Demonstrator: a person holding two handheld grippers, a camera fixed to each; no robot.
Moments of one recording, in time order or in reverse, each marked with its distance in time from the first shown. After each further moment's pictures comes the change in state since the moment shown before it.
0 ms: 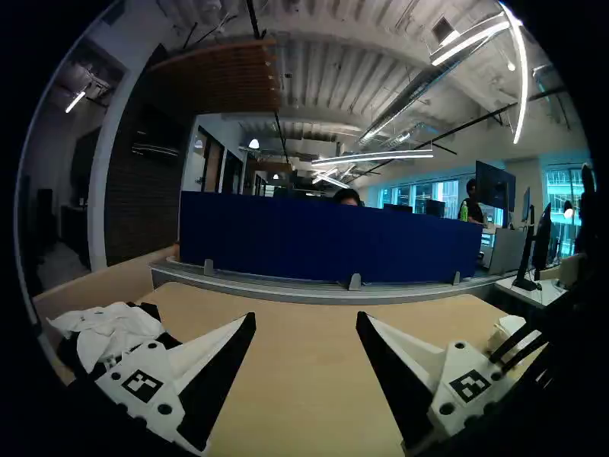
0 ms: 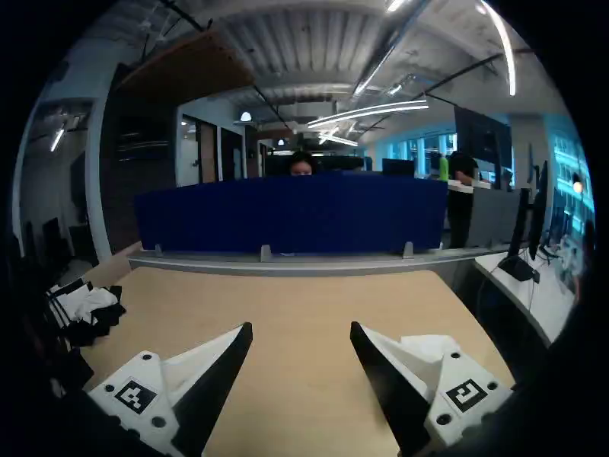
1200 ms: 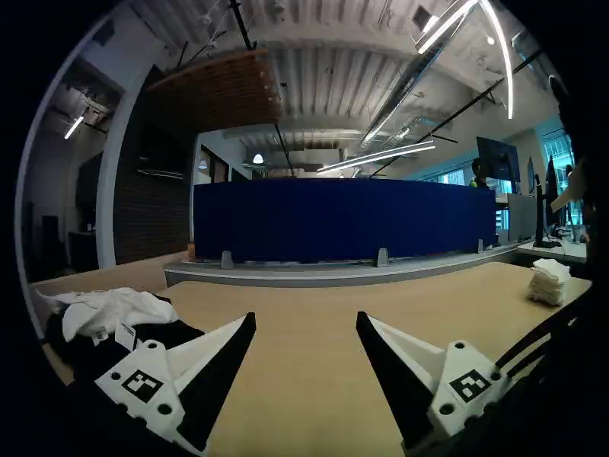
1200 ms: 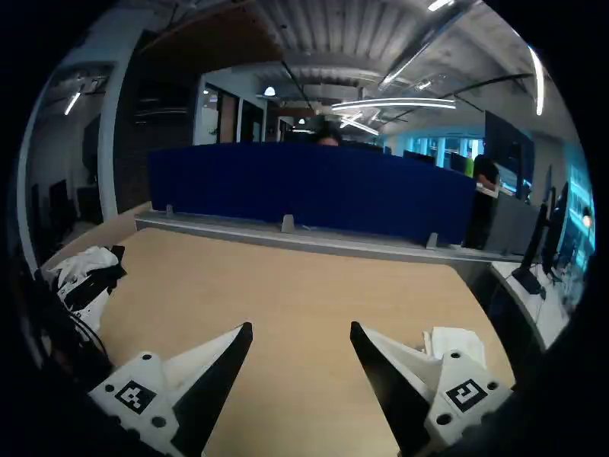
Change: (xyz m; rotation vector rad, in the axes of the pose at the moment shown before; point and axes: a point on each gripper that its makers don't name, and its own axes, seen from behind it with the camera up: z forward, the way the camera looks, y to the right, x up) left arm -0.116 -0.056 0.026 0.048 0.064 0.100; right arm -0.048 -0.055 0.042 0.038 -0.093 -0.122
